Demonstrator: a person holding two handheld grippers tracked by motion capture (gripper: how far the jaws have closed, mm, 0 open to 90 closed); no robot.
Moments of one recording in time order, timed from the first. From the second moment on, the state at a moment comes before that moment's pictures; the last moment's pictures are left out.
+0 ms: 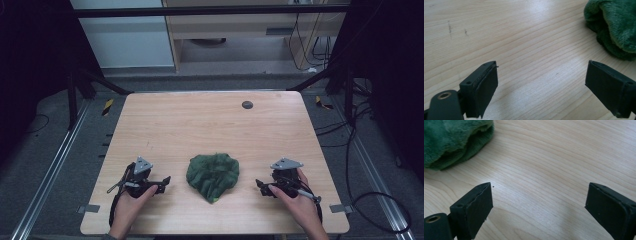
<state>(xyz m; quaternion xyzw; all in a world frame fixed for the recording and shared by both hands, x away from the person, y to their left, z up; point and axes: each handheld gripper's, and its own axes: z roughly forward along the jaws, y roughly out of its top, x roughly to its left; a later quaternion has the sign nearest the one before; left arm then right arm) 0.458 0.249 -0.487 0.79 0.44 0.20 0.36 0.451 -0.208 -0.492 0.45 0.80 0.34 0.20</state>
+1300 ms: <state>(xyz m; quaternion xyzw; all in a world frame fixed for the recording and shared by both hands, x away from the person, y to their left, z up) 0.496 0.282 -0.493 0.78 0.48 0.22 0.33 0.482 -0.243 -0.490 0.51 0.76 0.35 0.20</state>
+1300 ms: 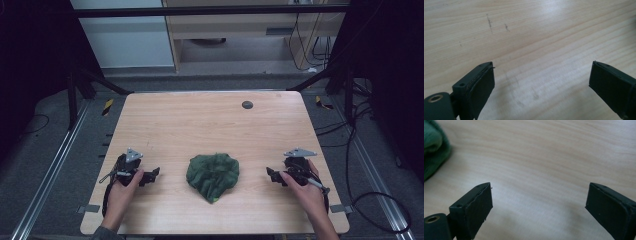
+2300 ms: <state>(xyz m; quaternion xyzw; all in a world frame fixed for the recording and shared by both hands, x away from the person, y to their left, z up) 0.543 0.283 -0.508 0.78 0.49 0.21 0.32 0.539 -0.227 -0.512 0.60 0.70 0.30 0.25</state>
